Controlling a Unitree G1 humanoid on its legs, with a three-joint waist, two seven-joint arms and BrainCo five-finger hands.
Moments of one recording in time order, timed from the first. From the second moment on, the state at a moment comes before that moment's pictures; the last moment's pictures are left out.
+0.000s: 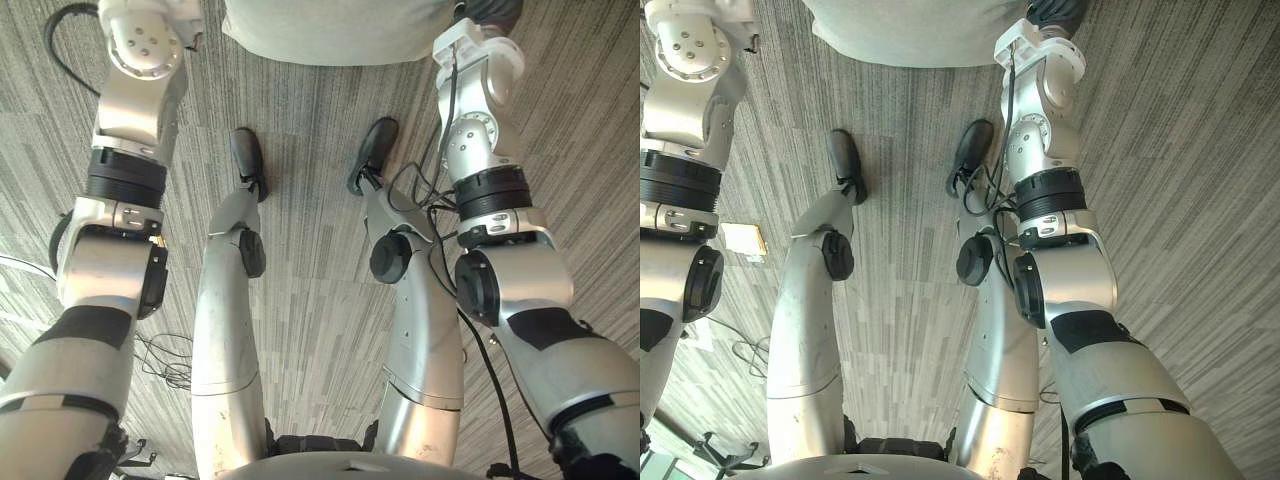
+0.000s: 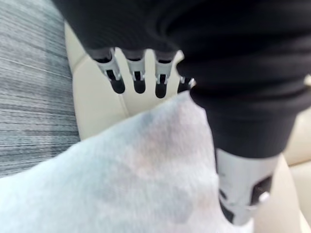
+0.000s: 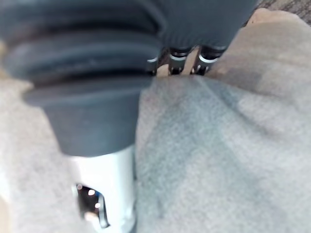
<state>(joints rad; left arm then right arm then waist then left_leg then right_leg) -1.31 0.44 -0.15 0.53 -0.15 0.04 0.45 -1.28 -0.30 -0.04 0.68 0.74 -0.18 -0.29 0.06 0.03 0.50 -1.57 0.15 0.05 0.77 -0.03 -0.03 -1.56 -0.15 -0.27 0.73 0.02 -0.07</state>
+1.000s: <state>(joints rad) -1.17 0.33 -0.10 0.34 -0.15 0.05 0.56 -1.08 -0.15 -0.06 0.32 0.76 -0.26 -0.39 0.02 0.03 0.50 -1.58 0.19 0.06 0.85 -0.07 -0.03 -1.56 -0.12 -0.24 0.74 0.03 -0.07</state>
